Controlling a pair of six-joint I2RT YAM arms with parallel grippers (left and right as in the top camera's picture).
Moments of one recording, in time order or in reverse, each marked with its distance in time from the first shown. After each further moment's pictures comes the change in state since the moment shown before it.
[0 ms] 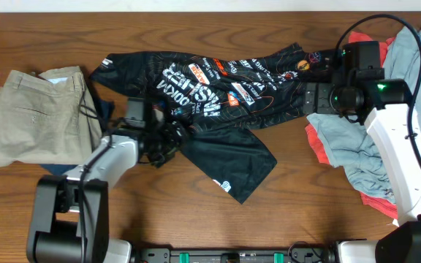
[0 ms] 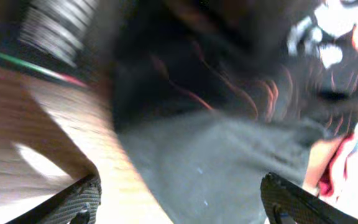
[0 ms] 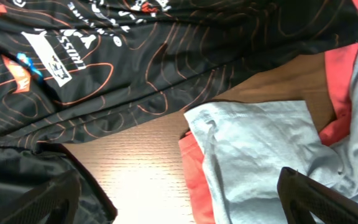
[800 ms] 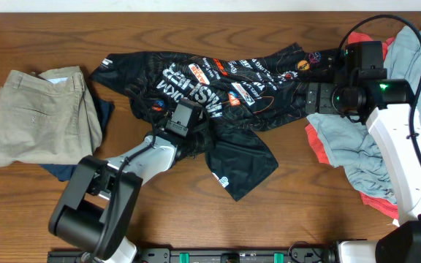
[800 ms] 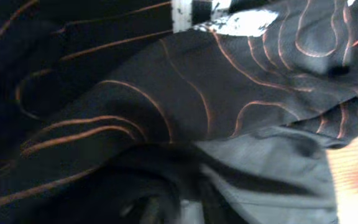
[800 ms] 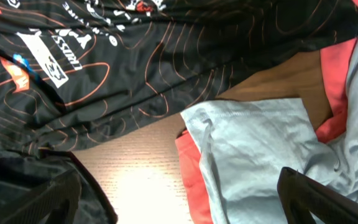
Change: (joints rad) left arm -0.282 0.121 0.036 0.248 -0.221 -0.002; right arm -0.008 0.000 0.000 -0.005 0.000 0.000
